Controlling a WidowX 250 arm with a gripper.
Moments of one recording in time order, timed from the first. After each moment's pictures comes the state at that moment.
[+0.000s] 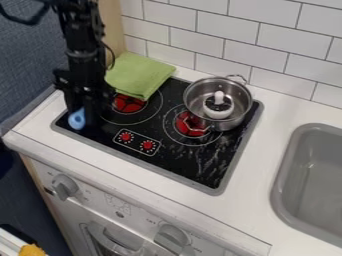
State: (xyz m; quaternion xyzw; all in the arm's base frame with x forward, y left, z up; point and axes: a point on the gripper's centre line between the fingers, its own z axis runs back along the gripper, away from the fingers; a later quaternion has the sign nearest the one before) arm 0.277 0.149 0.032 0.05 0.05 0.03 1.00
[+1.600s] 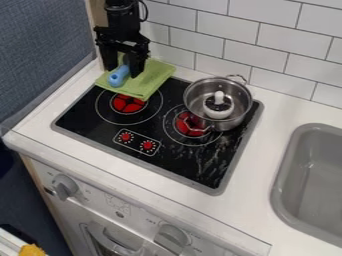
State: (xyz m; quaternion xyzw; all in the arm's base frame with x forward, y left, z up) arm 0.385 0.150 0.038 0.01 0.00 0.00 1.00
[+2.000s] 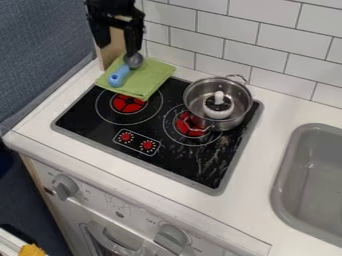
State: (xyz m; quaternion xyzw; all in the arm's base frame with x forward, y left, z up) arm 0.370 0.141 0.097 0.02 -0.04 -0.01 1.00
